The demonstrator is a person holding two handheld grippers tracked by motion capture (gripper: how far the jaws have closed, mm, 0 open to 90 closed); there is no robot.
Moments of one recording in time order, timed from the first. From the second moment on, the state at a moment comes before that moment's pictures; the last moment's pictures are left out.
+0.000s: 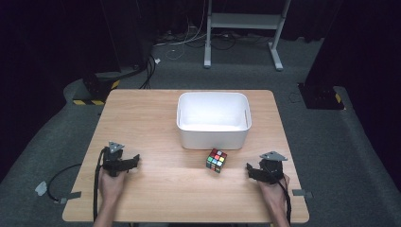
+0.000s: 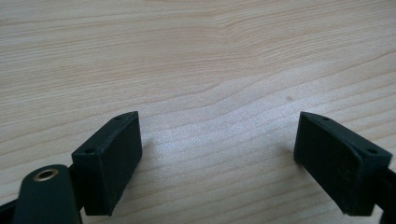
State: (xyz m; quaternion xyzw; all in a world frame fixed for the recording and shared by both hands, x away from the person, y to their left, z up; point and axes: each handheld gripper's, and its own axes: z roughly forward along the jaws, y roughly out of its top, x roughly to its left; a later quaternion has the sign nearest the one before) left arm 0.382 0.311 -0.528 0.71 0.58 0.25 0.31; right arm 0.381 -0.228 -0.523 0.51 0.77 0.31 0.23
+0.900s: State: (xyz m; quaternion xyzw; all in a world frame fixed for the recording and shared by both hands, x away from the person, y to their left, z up) left arm 0.382 0.311 -0.528 0.71 0.58 0.25 0.31; right arm 0.346 -0.202 -0.518 0.46 0.78 0.35 0.22
